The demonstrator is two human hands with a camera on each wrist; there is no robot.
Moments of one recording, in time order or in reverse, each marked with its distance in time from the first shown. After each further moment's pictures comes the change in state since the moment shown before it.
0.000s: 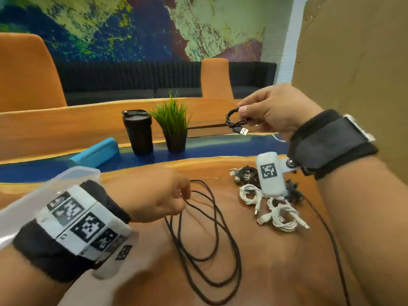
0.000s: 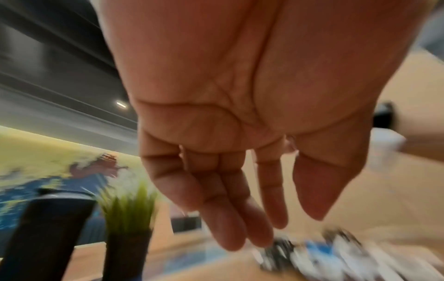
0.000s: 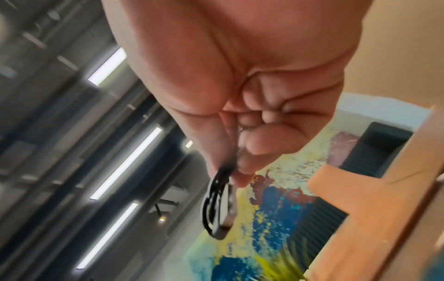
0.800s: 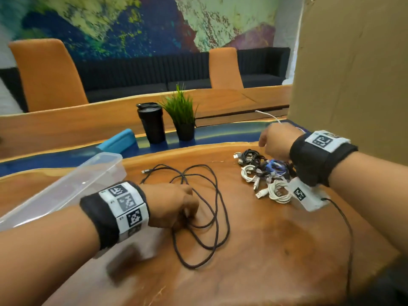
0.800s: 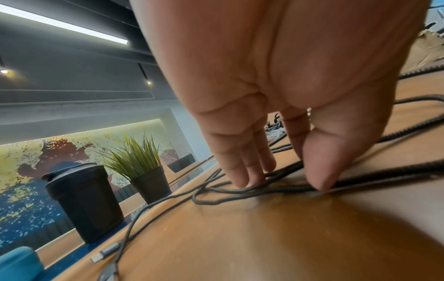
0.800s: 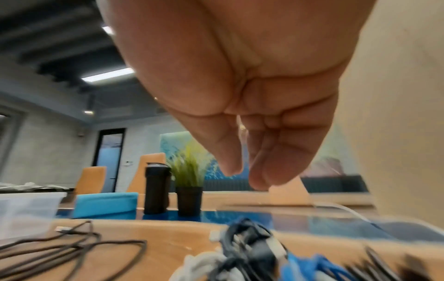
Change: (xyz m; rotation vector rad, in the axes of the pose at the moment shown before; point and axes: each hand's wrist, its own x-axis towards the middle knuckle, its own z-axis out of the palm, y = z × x) left_hand -0.012 0.015 0.052 0.129 -0.327 0.148; right_hand -0.030 0.071 -0.011 -1.231 -0.234 0.012
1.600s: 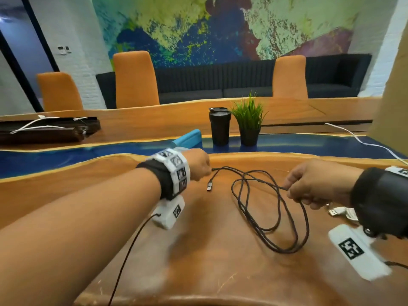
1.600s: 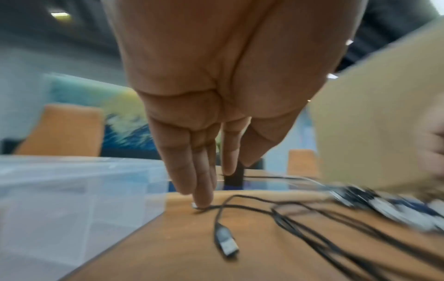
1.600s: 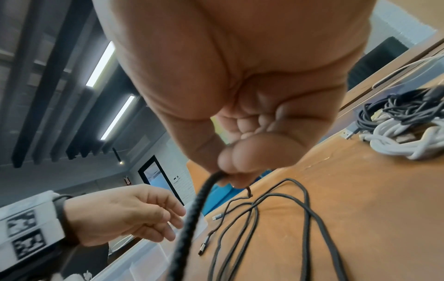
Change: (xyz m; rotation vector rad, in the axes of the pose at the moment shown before) left_hand -0.061 -0.077 -0.015 -0.351 0.264 -0.679; right_hand -0.065 -0.096 -0.006 0.797 -0.410 -0.048
